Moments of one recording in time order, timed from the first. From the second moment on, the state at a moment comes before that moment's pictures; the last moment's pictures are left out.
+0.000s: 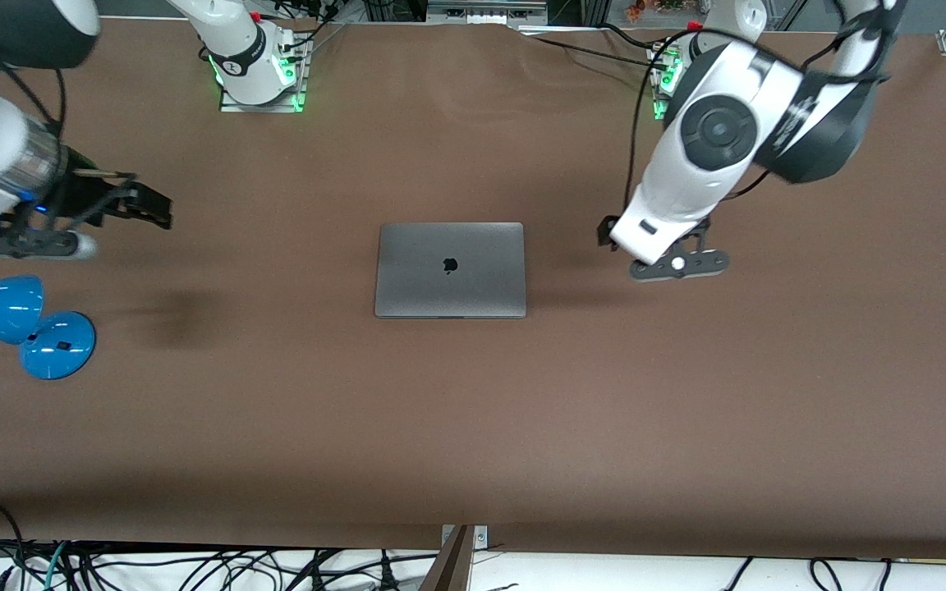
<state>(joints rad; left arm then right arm) -0.04 0.20 -0.42 -1.70 0.11 1.71 -0.58 0.03 0.11 0.07 -1.53 -0.01 1.52 0.13</state>
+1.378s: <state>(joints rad) -0.08 -0.02 -0.01 -1.60 -0.05 1.54 -0.03 0.00 0.10 -0.01 -1.52 -0.01 1.55 0.04</state>
